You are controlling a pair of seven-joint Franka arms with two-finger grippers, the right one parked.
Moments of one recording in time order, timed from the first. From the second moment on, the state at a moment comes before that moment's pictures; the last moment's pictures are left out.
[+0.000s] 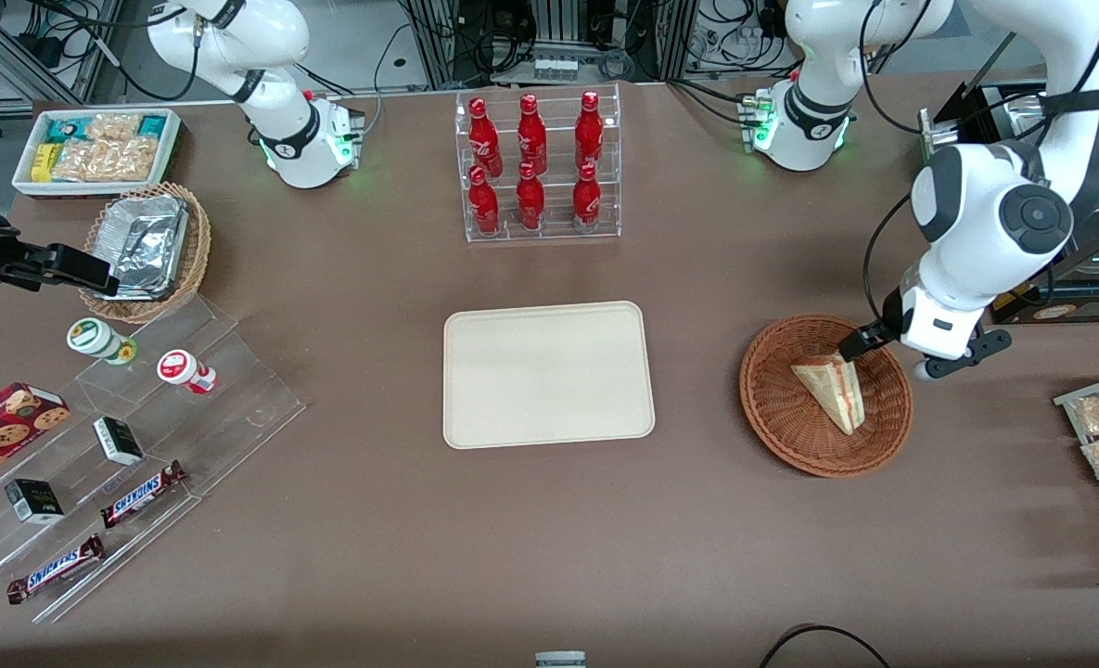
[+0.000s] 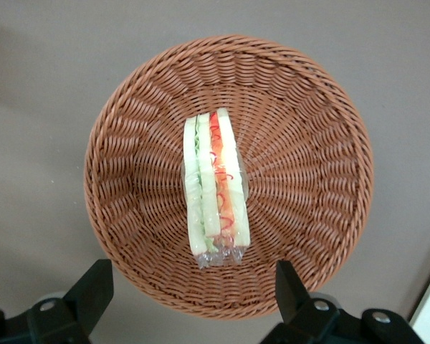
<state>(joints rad) 0.04 0.06 -0.12 -2.22 -0.01 2.29 -0.51</state>
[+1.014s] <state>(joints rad) 0.02 0.22 -0.12 -2.22 -0.01 2.45 -0.67</state>
